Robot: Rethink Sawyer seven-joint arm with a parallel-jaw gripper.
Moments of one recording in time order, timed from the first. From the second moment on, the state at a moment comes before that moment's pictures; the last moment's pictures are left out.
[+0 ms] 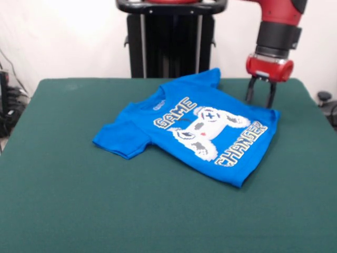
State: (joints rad) arm 0.25 -0.54 0.03 2.27 0.54 -0.46 2.34
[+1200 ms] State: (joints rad) arm 0.23 -0.47 0.07 2.26 0.54 -0.46 2.34
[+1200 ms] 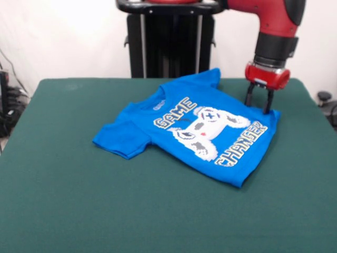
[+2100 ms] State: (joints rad) arm 0.25 -0.47 0.07 2.26 0.59 -0.46 2.34
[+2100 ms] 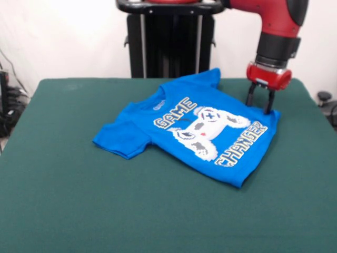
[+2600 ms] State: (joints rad) arm 0.26 -0.48 0.07 2.24 0.59 -0.46 2.34
